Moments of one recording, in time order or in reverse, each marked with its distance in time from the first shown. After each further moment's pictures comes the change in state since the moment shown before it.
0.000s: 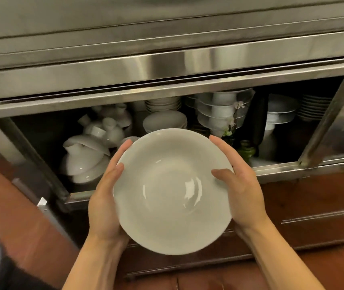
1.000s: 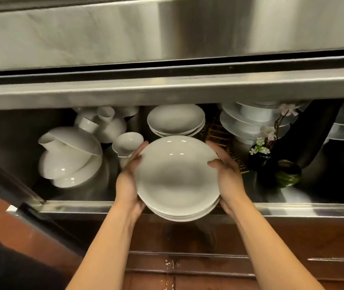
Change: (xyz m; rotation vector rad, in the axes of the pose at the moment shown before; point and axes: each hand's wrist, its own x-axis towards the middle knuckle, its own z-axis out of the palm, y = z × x) left_hand 0.173 -0.121 -0.014 -0.092 0.396 -0.196; right_hand 0.187 0.147 -0.006 0.010 0.025 0.352
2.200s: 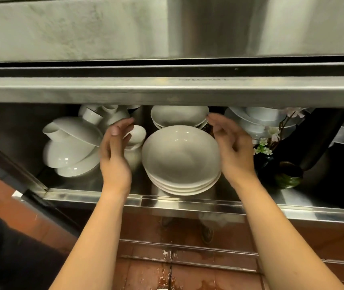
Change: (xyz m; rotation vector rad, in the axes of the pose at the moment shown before) left_hand 0.004 0.036 0.005 0.310 0.049 0.626; right_hand 0.020 -0.046 0.001 -0.199 -0.064 -0.531
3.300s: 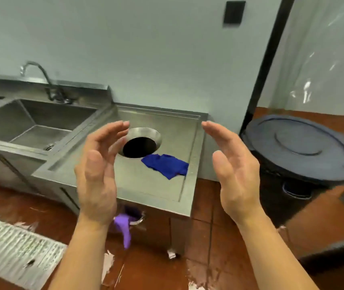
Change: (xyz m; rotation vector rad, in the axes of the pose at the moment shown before) left_hand -0.663 0.421 -0.317 0.783 1.231 0.596; right_hand -0.596 -0.340 0.210 0.957 -1.571 -0.332
